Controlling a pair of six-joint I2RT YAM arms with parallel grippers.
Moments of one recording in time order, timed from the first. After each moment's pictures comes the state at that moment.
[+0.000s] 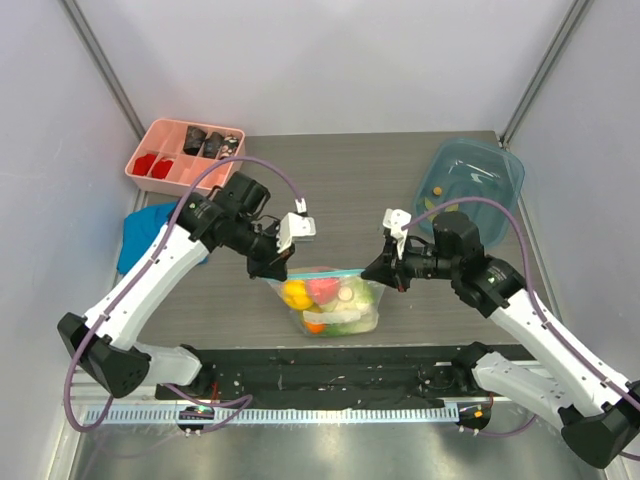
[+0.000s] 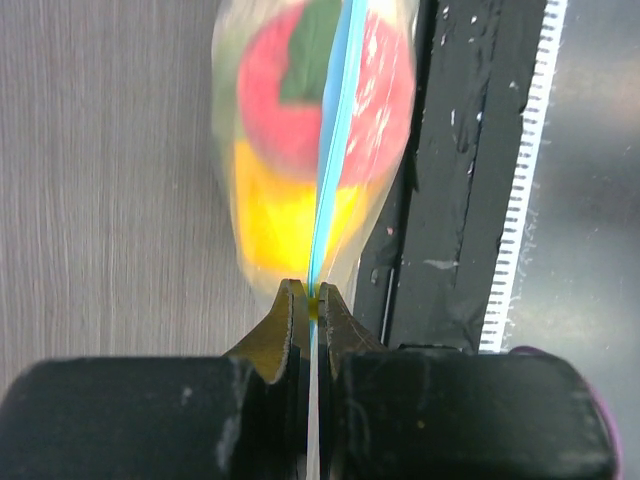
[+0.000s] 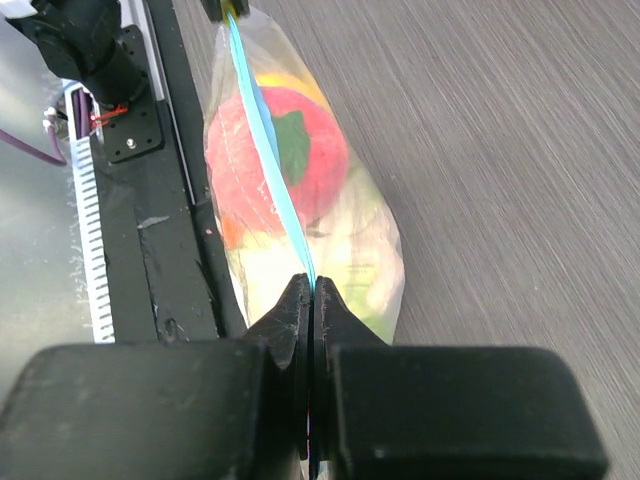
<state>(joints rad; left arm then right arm) -0.61 1.33 1.45 -1.25 0.61 0.65 0.58 0.87 0.87 -0.44 -0.65 -0.16</state>
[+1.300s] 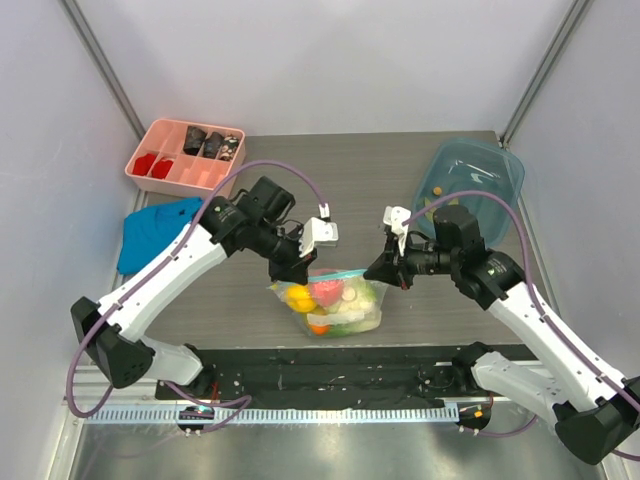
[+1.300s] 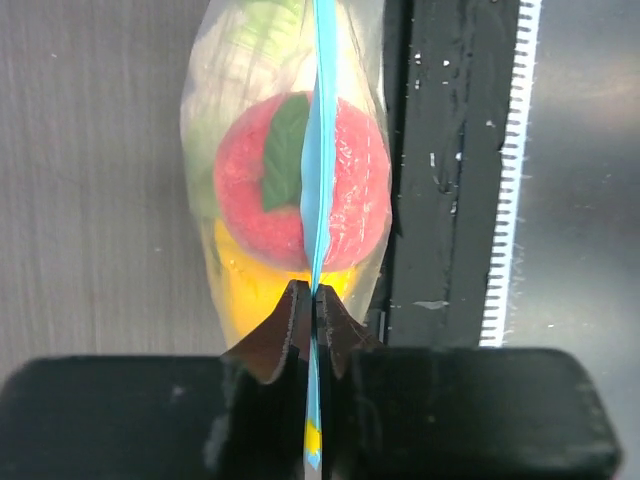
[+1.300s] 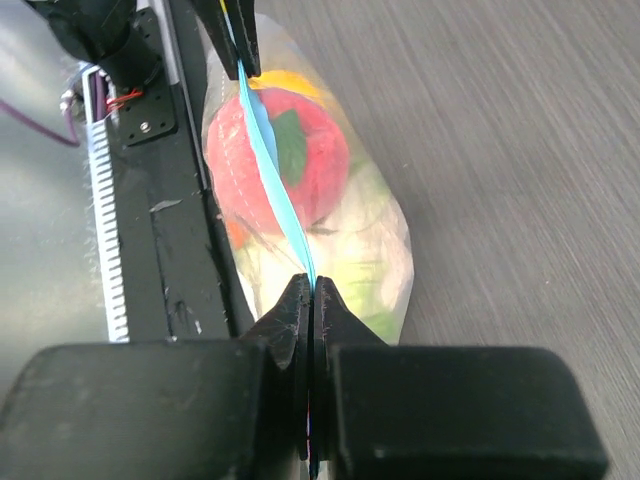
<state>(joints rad) -0.73 1.38 1.44 -1.12 0.61 0.56 0.52 0.91 0.90 -0.51 -0.74 -0.22</state>
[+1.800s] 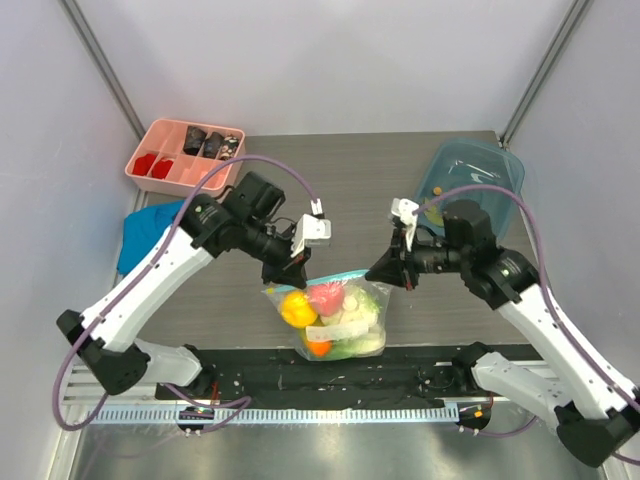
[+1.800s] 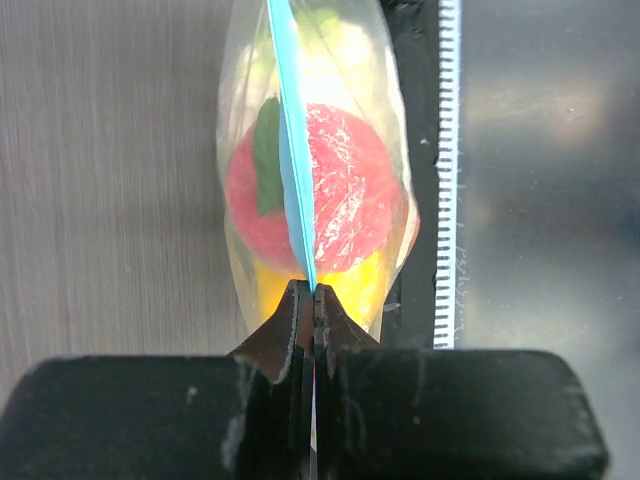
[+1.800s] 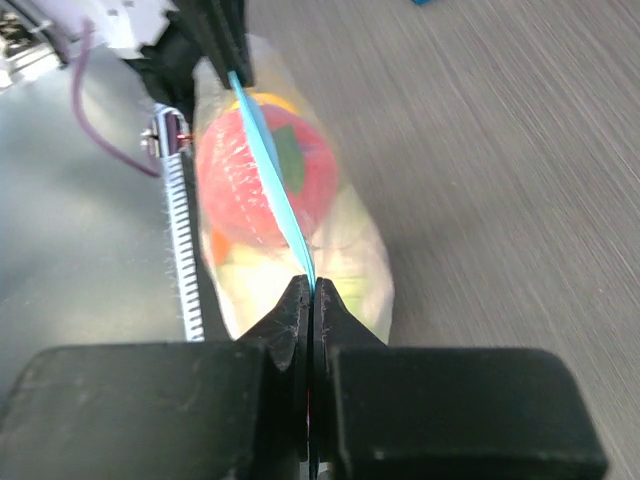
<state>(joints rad) -0.76 1.32 1.55 -1.22 0.69 0.54 0.53 0.86 1.00 -0.61 -0.80 -0.08</state>
